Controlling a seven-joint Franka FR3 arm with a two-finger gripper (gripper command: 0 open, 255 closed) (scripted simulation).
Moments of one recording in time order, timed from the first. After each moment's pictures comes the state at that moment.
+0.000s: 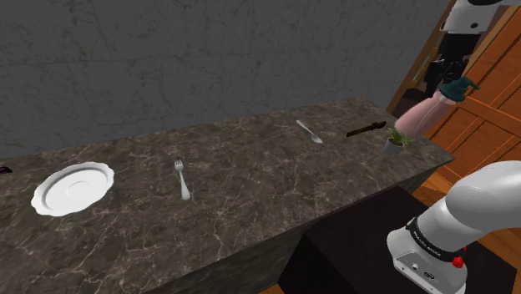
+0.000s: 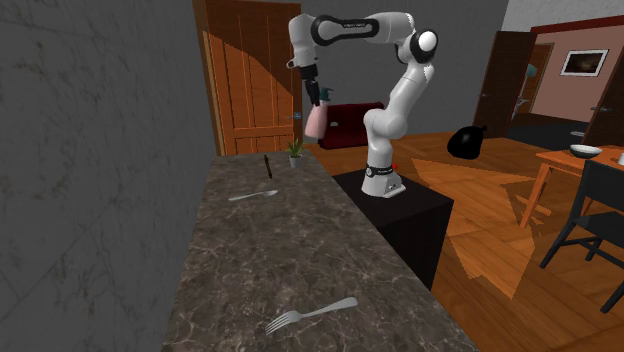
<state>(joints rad) -0.22 -0.63 -0.27 -2.25 -0.20 1.41 -0.18</state>
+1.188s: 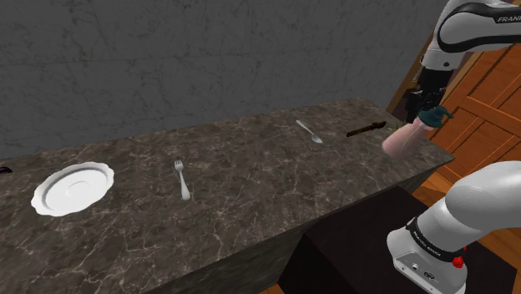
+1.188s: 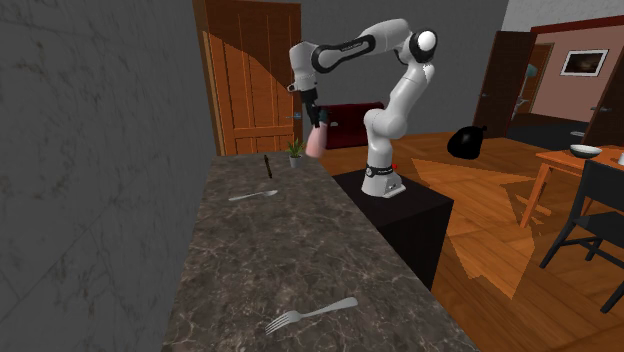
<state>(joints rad) -0.23 -0.63 -0.31 -2.49 -0.23 1.65 -0.16</state>
